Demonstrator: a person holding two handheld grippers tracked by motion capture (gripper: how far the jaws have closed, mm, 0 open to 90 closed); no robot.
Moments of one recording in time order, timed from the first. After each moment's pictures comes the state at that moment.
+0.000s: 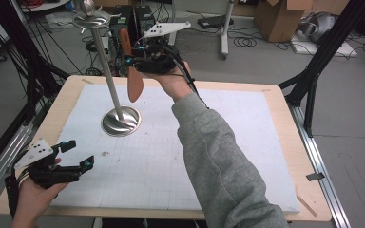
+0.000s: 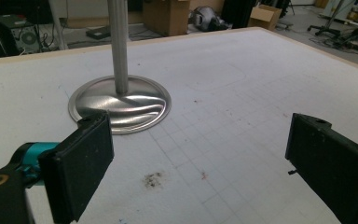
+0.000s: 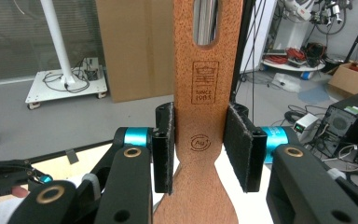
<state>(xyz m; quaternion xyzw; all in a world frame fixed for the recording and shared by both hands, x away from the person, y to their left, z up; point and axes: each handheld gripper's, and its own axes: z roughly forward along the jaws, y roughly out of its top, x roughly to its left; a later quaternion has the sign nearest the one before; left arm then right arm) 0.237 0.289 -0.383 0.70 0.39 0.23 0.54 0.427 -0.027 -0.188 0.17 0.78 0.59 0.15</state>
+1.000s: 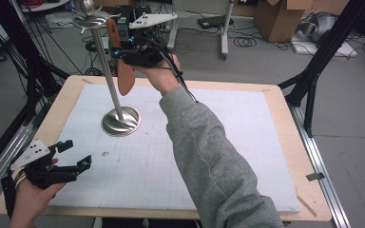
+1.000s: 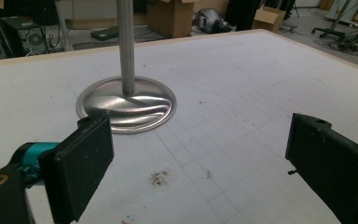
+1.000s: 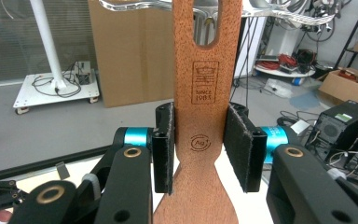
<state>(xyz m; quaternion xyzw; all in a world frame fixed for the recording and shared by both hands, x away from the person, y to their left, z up) 0.235 0.293 -0.381 0.70 0.40 0.23 0.55 0.429 -0.001 -0.173 0.17 0.77 0.59 0.17</state>
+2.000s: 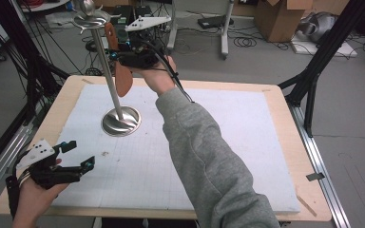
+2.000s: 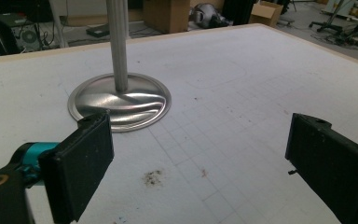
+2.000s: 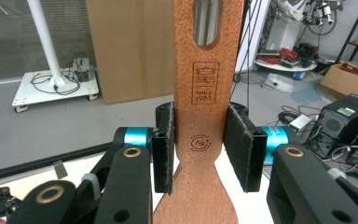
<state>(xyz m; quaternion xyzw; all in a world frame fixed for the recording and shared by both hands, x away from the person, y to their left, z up) 0.236 0.286 -0.383 0.71 0.39 0.23 0.54 0.435 0.009 -0.182 0.18 0.78 0.58 0.16</state>
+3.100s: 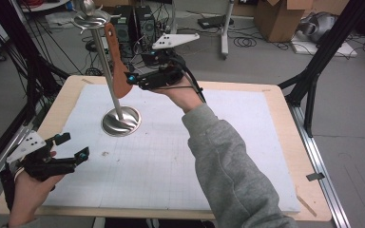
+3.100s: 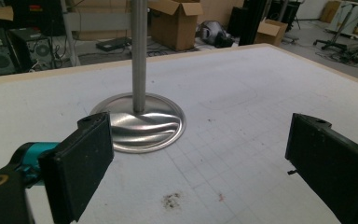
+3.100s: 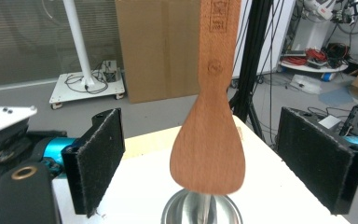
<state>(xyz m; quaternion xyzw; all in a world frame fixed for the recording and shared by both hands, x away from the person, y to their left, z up) 0.248 0.301 -0.371 0.68 0.40 0.25 0.56 0.410 -0.046 -0.204 0.16 0.78 0.60 0.12</state>
